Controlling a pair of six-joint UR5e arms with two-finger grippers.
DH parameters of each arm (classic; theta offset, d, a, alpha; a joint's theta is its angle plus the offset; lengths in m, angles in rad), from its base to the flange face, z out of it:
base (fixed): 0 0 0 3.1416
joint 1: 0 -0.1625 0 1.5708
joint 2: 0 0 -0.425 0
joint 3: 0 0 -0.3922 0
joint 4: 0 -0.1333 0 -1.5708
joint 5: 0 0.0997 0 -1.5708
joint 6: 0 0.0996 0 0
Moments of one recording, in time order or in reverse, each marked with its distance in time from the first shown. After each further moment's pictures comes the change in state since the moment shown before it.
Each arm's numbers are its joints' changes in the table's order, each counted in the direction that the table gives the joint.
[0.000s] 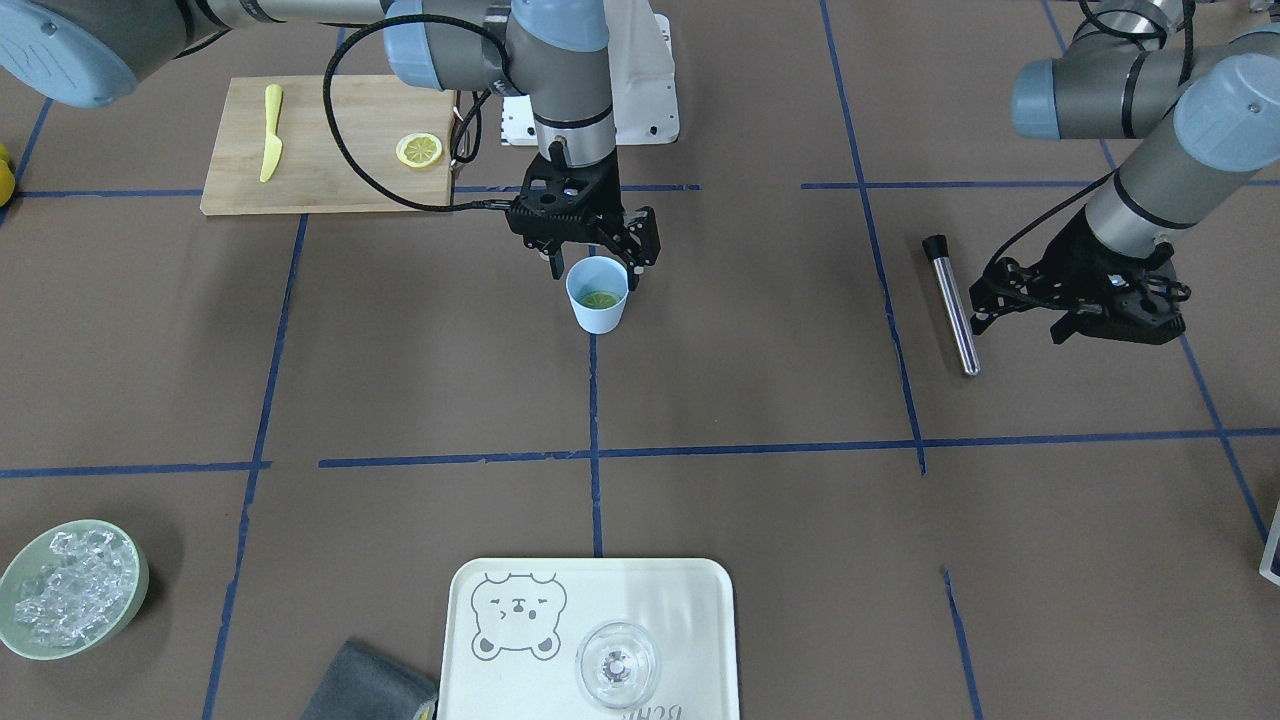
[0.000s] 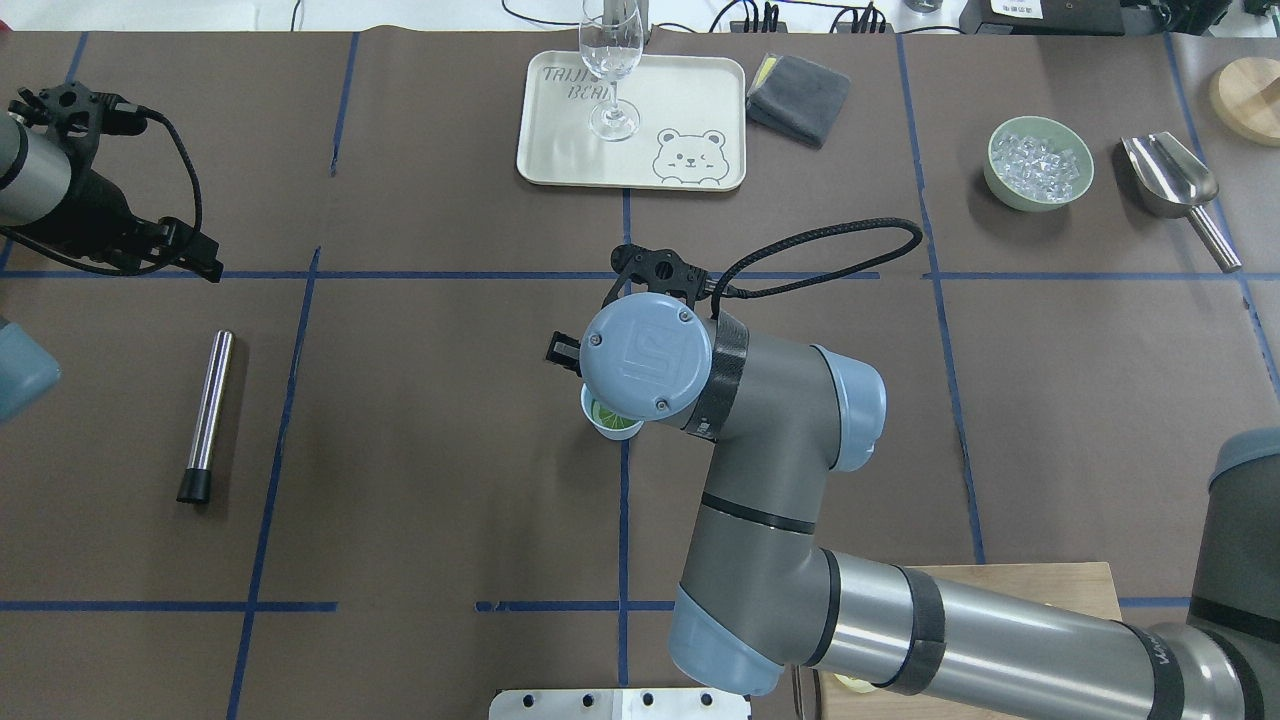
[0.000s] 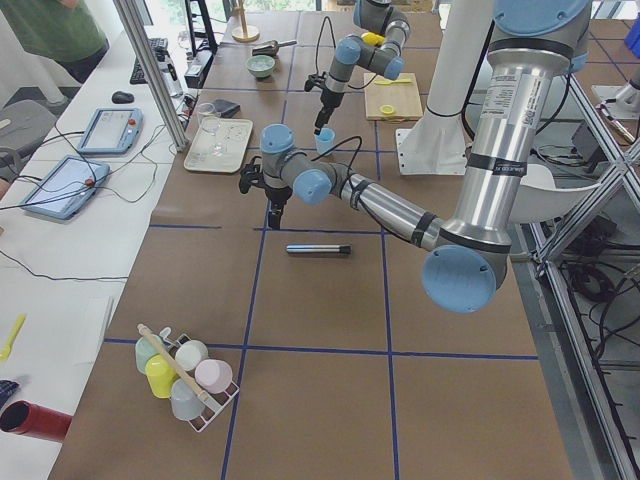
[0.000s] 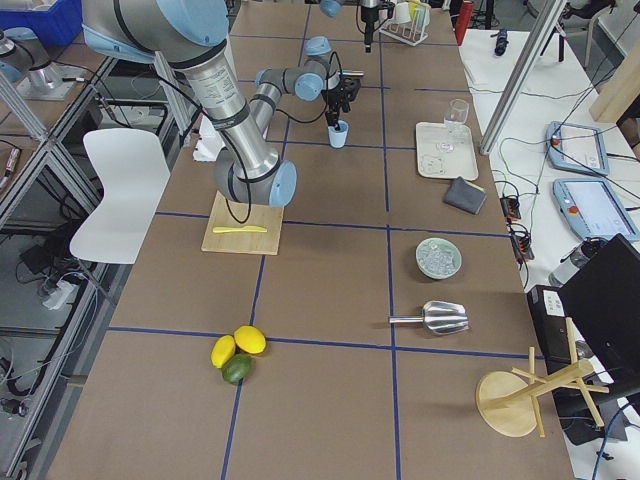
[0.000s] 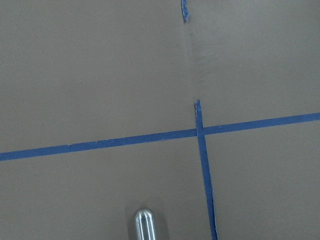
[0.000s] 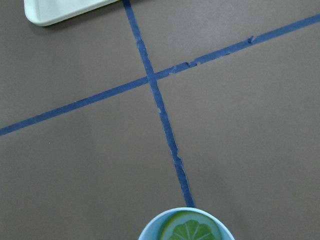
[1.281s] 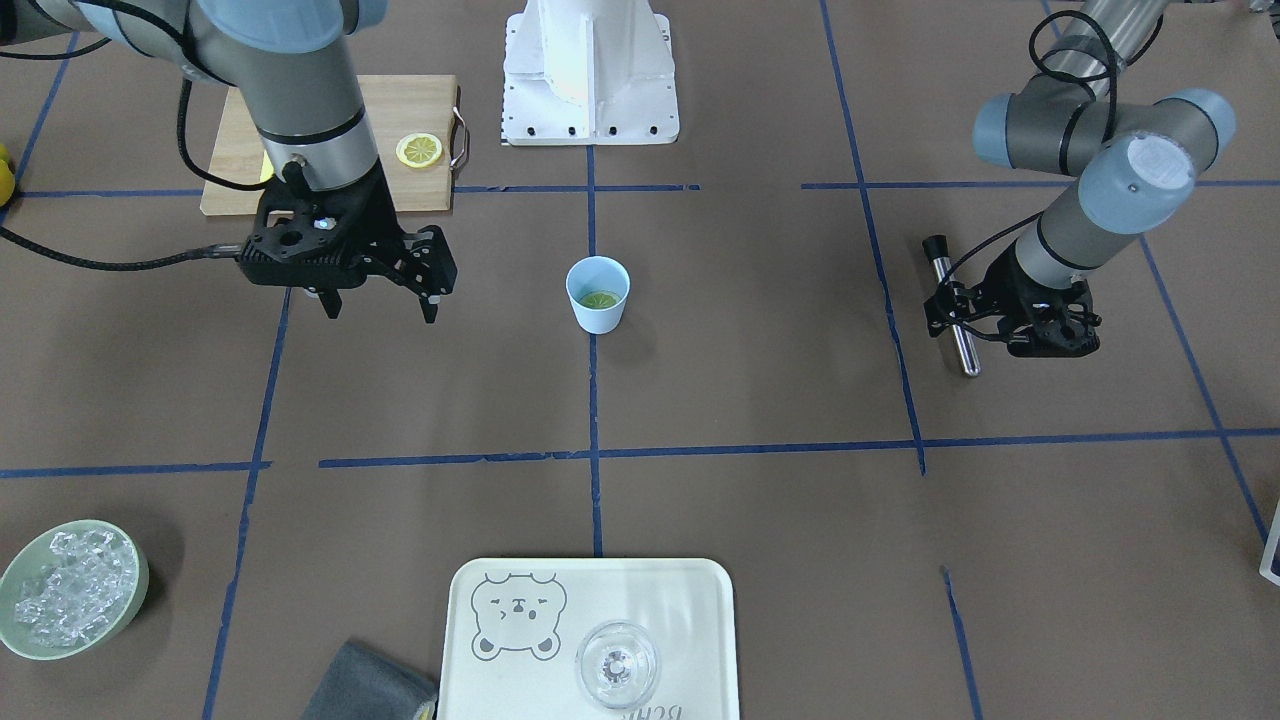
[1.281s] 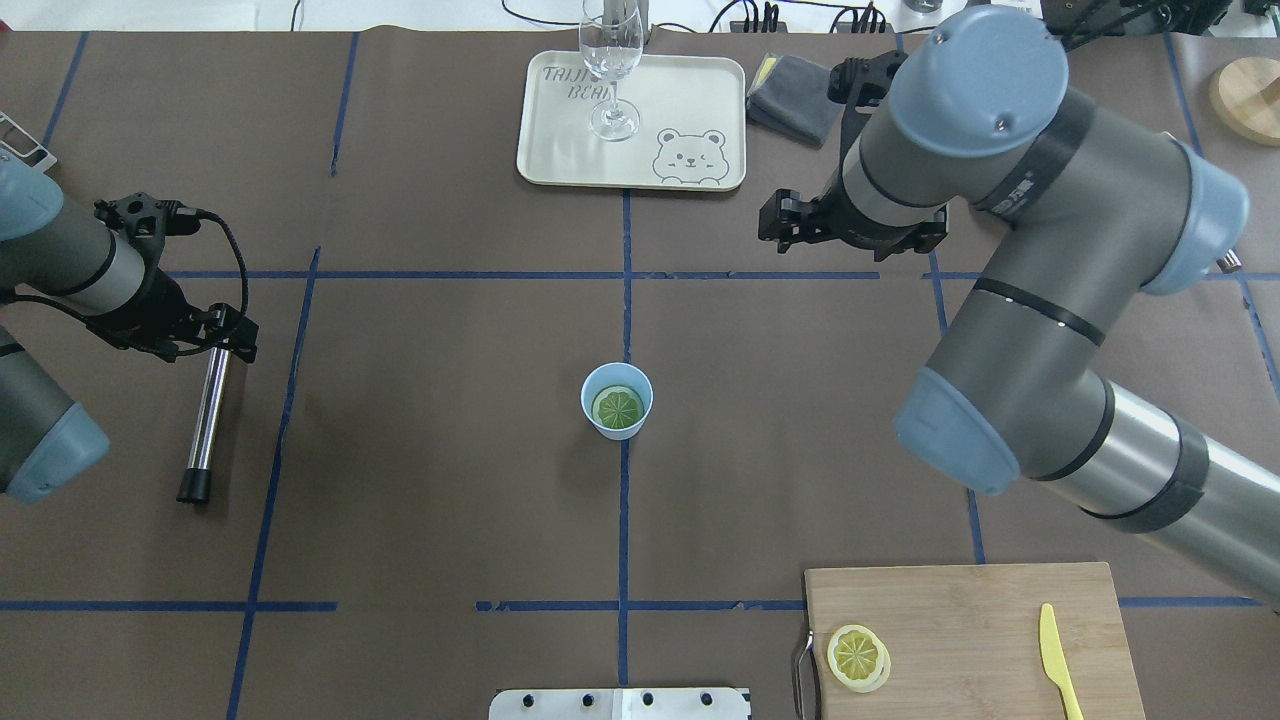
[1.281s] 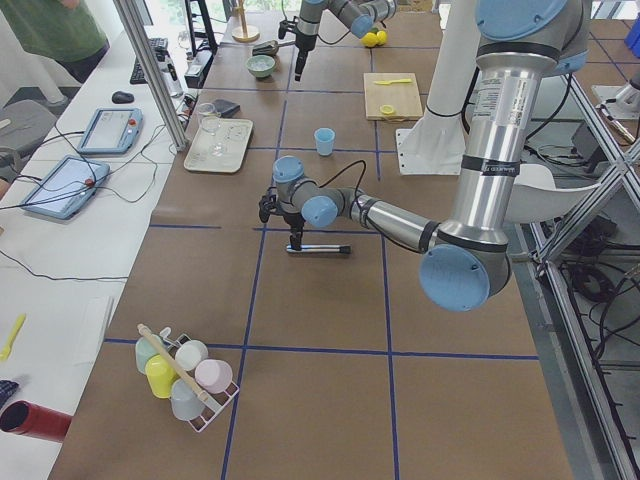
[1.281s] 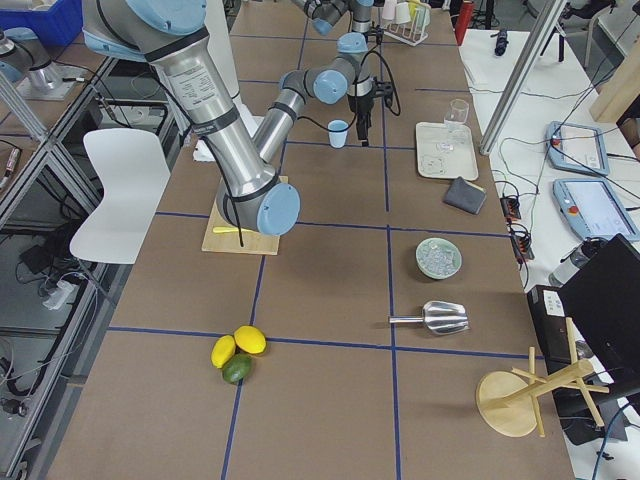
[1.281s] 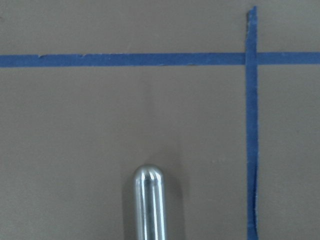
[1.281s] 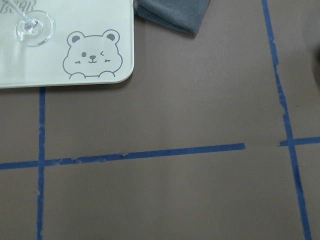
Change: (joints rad) left arm -0.135 -0.041 -0.124 0.101 0.012 -0.167; right arm -0.376 0.207 -0.238 0.166 0.310 -0.518
